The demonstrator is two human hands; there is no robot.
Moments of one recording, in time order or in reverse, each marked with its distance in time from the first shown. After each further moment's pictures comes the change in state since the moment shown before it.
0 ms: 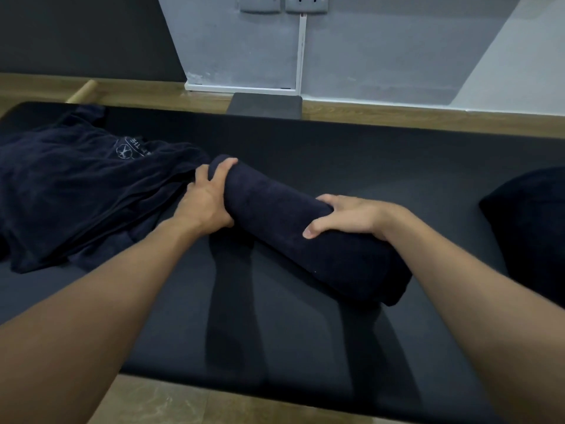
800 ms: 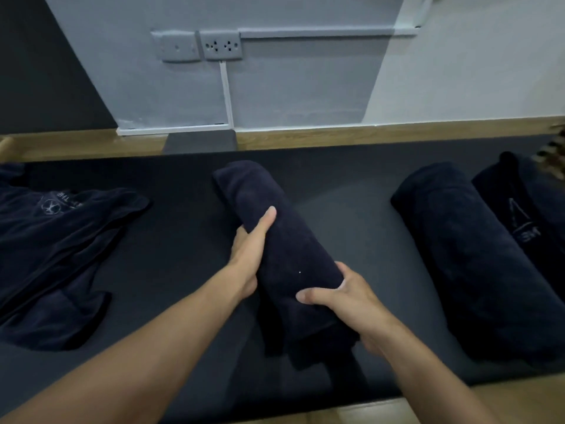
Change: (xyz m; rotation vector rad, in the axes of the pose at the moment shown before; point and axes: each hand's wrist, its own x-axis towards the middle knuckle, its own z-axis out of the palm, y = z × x) left_hand -0.058 0.155 0.059 -1.326 -0.277 -0.346; right_hand -0.126 0.065 0.074 0.834 0.419 0.037
